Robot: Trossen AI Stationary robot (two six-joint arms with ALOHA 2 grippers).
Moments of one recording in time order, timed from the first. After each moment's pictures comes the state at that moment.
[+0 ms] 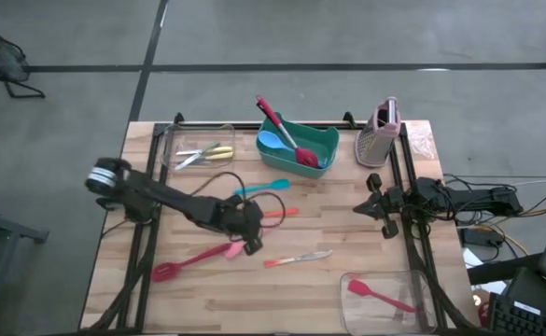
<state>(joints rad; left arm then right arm) -0.25 1.61 1.03 -0.46 -0.26 -0.68 0.04 0.06 0.01 0.08 -0.16 0.08</state>
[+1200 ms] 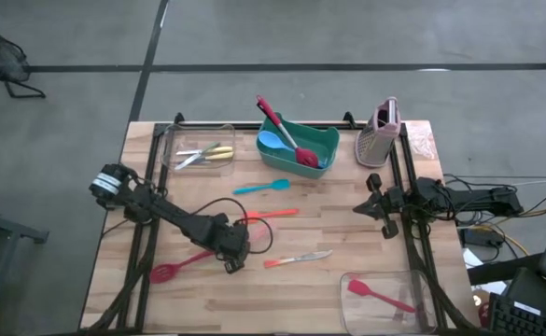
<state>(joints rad) -0.39 1.79 0.93 -0.53 -0.13 -0.80 0.04 0.06 0.01 0.08 -0.16 0.08</state>
